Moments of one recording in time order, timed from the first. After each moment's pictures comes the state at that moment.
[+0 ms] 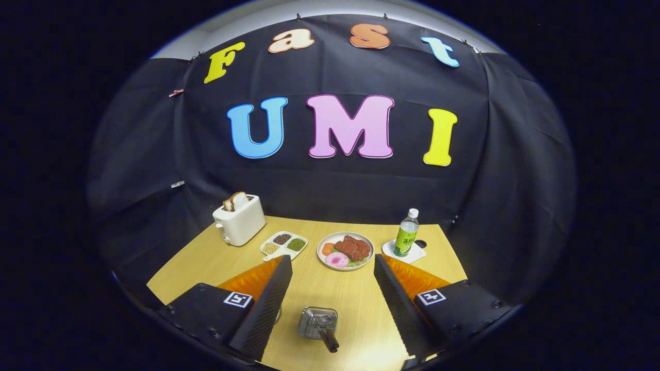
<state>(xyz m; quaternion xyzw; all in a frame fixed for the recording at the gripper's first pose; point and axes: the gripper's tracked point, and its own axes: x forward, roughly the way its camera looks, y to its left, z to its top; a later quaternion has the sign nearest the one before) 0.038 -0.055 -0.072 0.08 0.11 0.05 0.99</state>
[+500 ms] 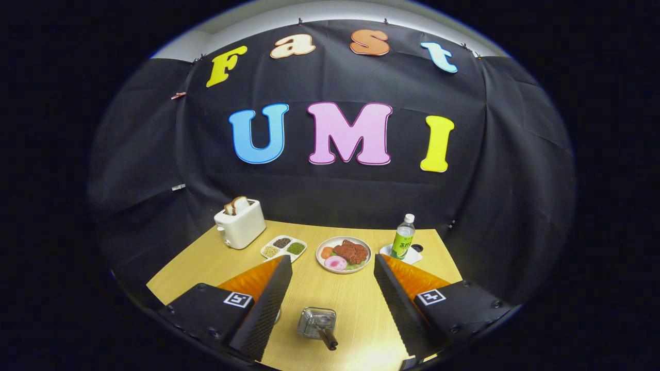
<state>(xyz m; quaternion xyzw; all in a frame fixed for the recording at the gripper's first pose) 0.021 -0.055 -0.060 0.07 0.10 0.05 0.99</state>
